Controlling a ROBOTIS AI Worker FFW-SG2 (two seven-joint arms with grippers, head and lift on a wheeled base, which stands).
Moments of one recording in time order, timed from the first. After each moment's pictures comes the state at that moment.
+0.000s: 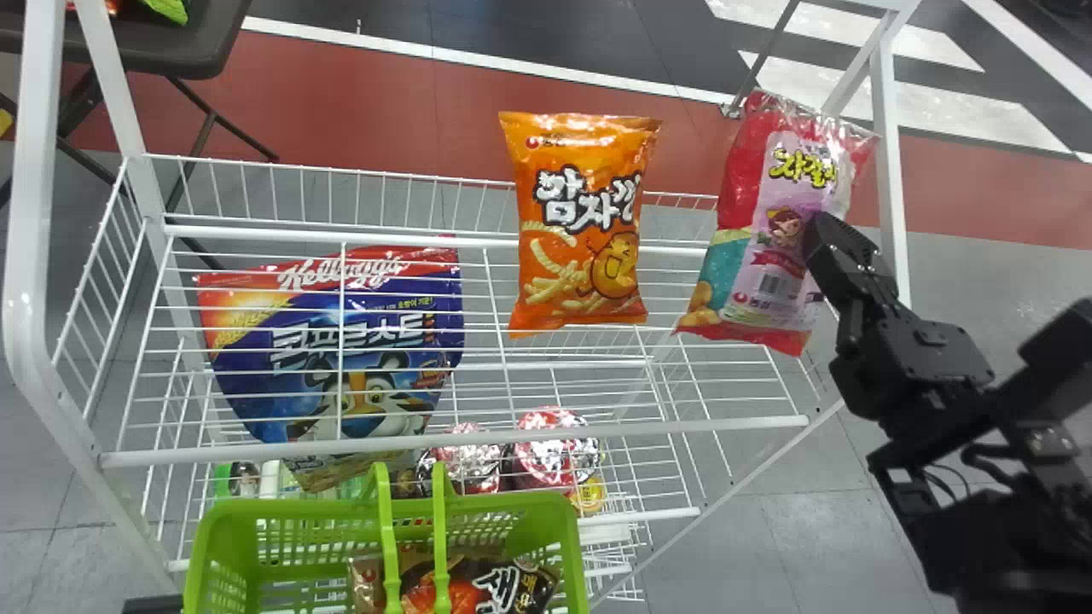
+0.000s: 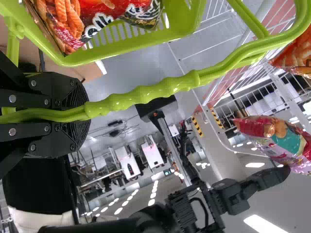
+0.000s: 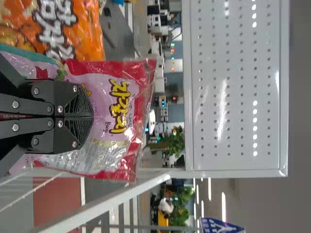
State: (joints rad) left arm 0.70 0.14 -0.15 -2.27 0.47 1.05 -0.83; right arm 0.58 0.00 -0.47 -2.45 -0.32 0.33 0.33
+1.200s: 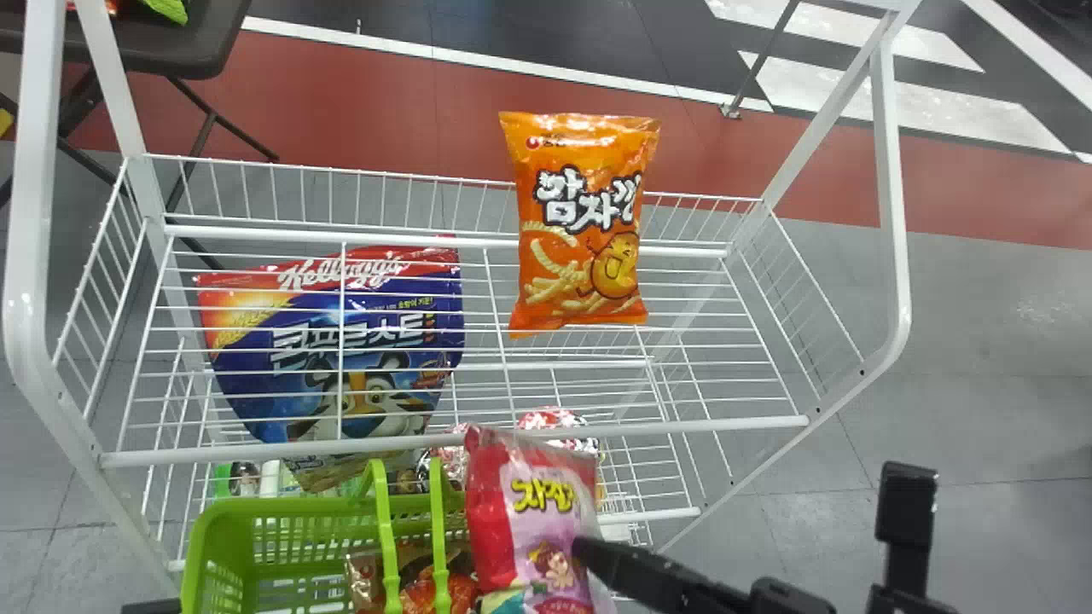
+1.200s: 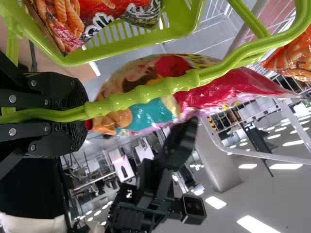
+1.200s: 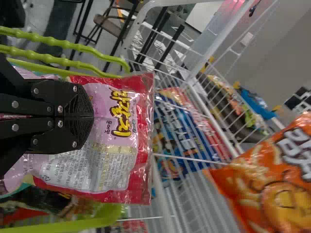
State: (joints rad) left arm 0.72 0.11 -0.15 -2.27 0.44 1.03 -0.84; right arm 0.75 0.00 -0.55 -2.54 -0.63 1.31 0.74
